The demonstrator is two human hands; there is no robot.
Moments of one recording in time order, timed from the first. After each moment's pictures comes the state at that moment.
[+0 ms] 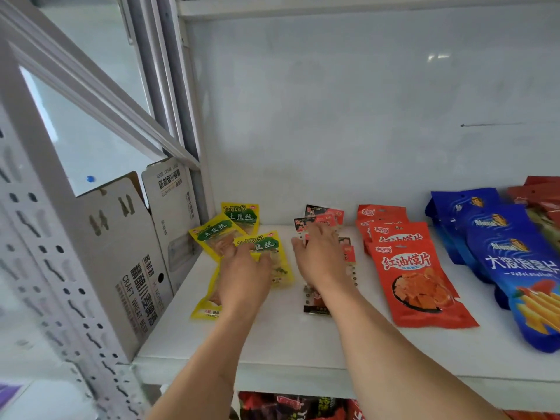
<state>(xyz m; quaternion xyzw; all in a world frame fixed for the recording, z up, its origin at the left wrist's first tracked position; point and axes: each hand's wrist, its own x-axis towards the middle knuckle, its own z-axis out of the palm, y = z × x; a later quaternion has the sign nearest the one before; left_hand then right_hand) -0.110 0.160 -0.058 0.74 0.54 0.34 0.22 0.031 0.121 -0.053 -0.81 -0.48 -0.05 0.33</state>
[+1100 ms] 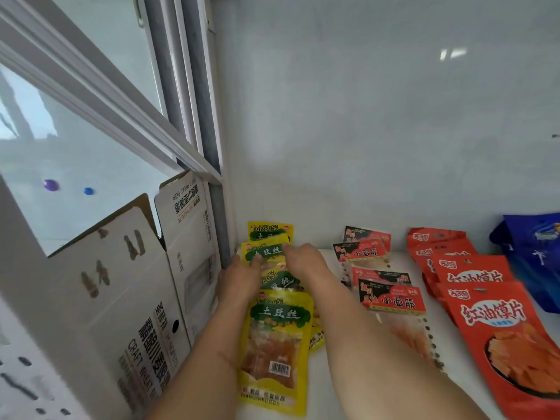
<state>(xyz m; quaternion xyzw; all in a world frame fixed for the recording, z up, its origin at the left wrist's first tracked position) -0.113 0.349 -0.094 0.68 0.57 0.28 0.36 0.005 0.276 -0.041 -0.81 -0.35 0.26 0.39</state>
